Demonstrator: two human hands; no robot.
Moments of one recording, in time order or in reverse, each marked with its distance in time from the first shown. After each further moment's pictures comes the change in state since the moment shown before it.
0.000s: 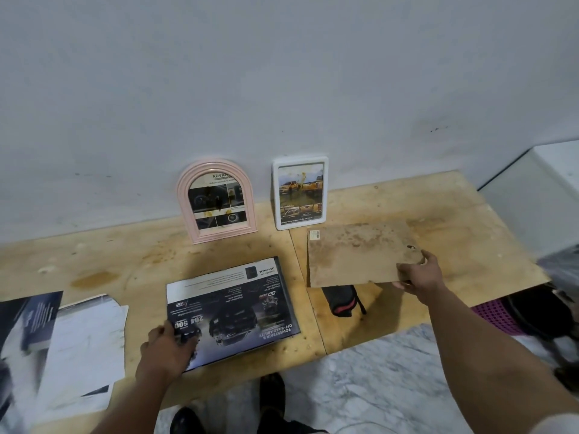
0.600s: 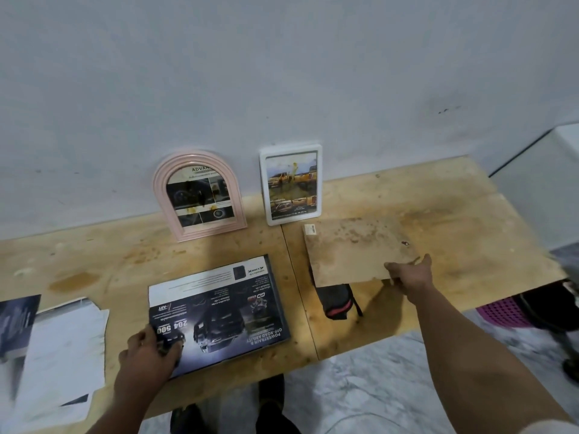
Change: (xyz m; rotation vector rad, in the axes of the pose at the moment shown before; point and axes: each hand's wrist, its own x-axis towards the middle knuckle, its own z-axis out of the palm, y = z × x) left_hand 0.008 -0.004 0.020 0.077 0.118 -0.045; right_hand 0.058 0.026 0.012 -0.148 0.059 0.052
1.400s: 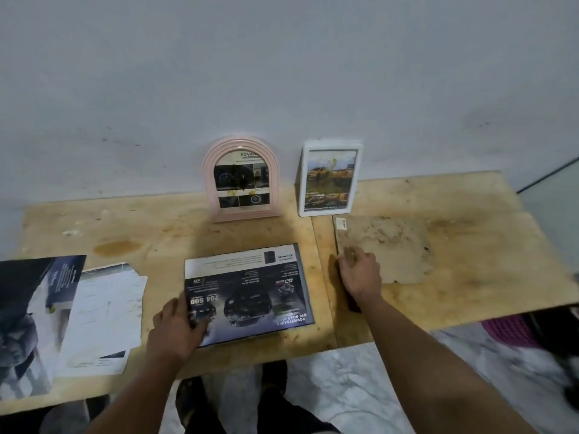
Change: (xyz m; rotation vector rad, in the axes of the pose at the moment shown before) left_hand -0.027 0.006 -0.034 -0.077 -0.039 0.101; right_hand -0.114 0.012 0.143 -0.725 -0.015 -0.542
